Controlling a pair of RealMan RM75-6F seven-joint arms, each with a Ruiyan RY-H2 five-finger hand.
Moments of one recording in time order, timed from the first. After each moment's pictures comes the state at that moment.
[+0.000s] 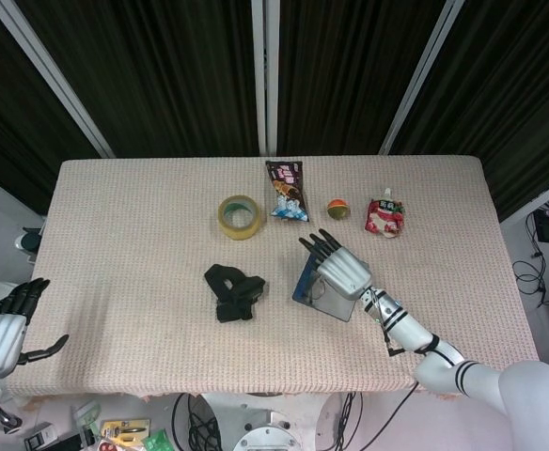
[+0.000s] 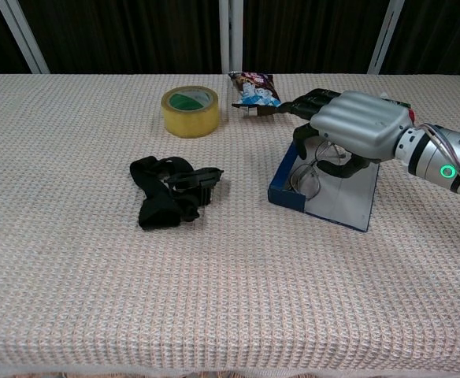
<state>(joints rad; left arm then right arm) -0.10 -1.18 0.01 -1.43 1.53 1.44 -0.09 0.75 -1.73 0.05 -0.94 -1.64 1.04 -0.12</state>
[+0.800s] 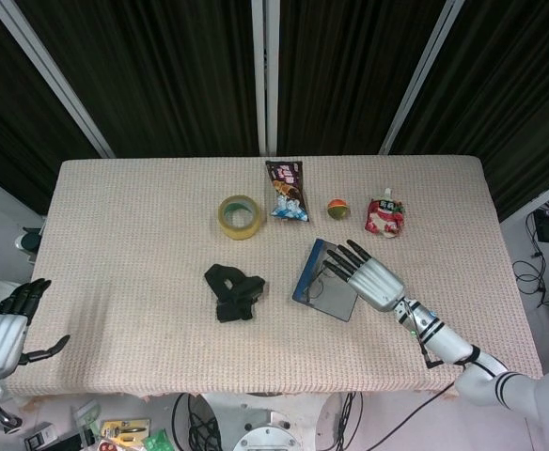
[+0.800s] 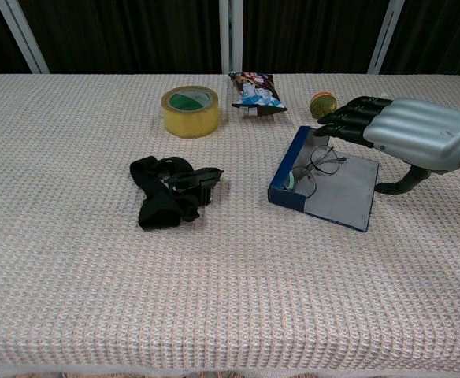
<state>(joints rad) -0.10 -1.18 0.01 -1.43 1.54 1.44 -0.09 0.67 -1.58 -0.08 -0.99 -1.70 1.13 -0.10</state>
